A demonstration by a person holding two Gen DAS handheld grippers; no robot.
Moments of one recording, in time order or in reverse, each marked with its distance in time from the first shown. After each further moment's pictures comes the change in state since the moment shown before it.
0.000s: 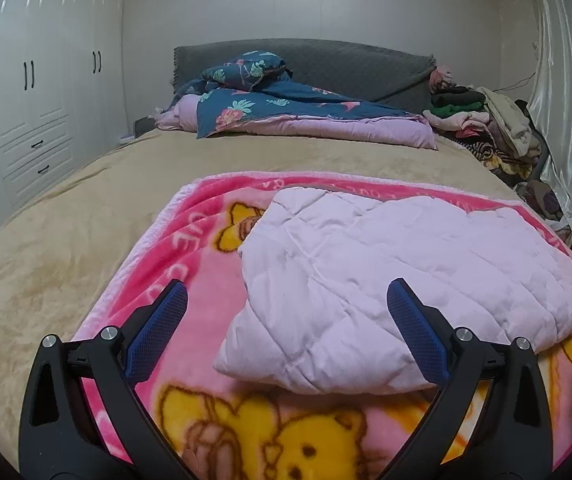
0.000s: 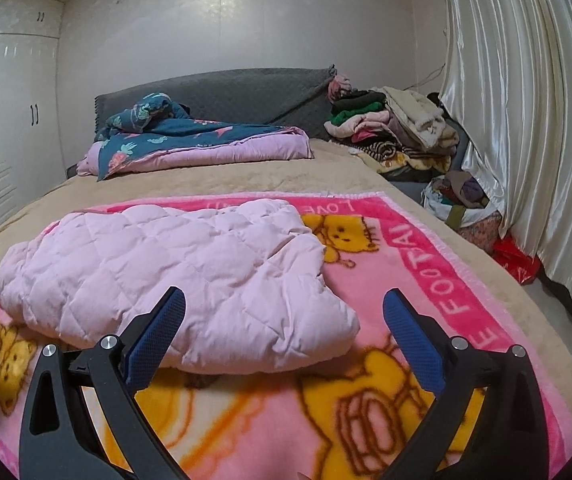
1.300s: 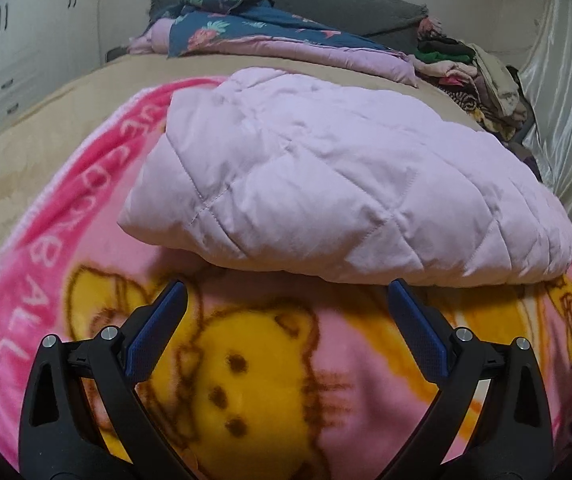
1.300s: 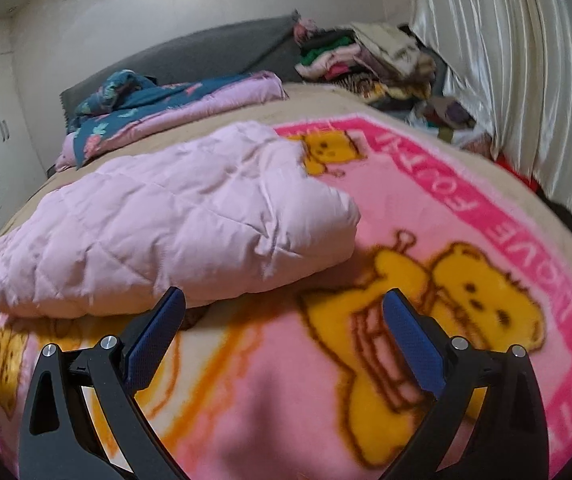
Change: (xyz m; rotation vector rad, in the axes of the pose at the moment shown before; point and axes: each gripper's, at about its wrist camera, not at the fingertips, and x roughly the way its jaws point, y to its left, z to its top) left arm 0.043 -0.025 -0.074 -0.062 0.246 -0.117; right arm 0.051 -0.009 -0.060 0.209 0.216 -0.030
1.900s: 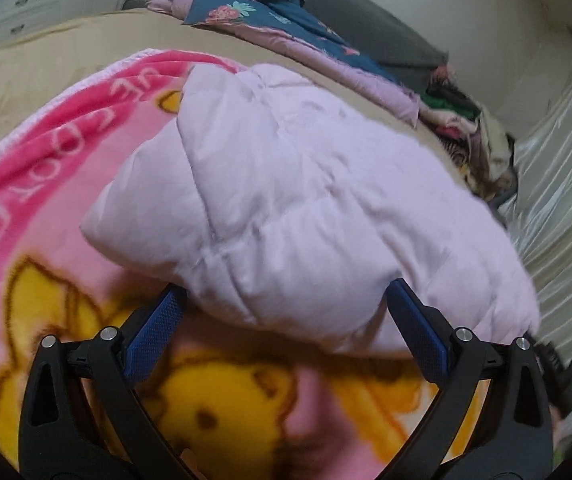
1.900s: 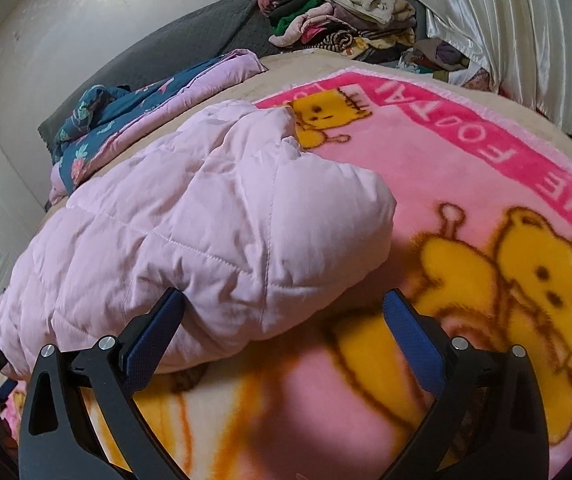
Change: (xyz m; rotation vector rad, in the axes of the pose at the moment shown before) left arm 0.029 0.032 0.023 -0.266 -0.006 -0.178; right arm 0.062 -0.009 0.022 0.192 0.082 0.071
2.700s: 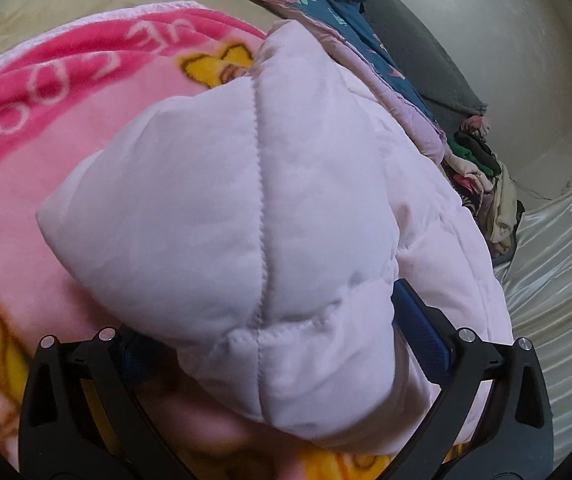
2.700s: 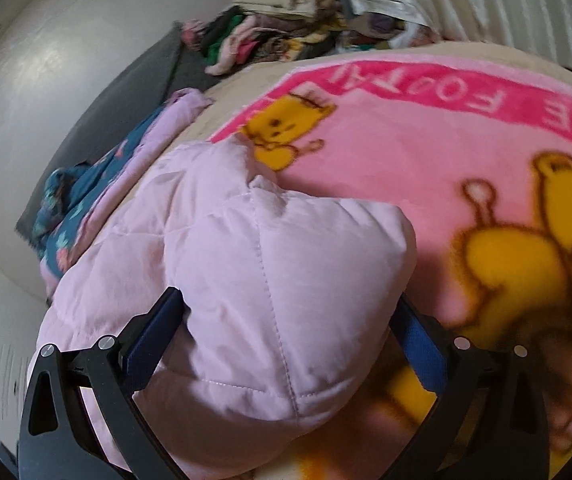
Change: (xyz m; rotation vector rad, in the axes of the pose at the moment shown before) left arm 0.050 0.027 0.022 -0.279 0.015 -0.032; right arm 0.035 -0.002 0.011 0.381 -0.079 -0.057
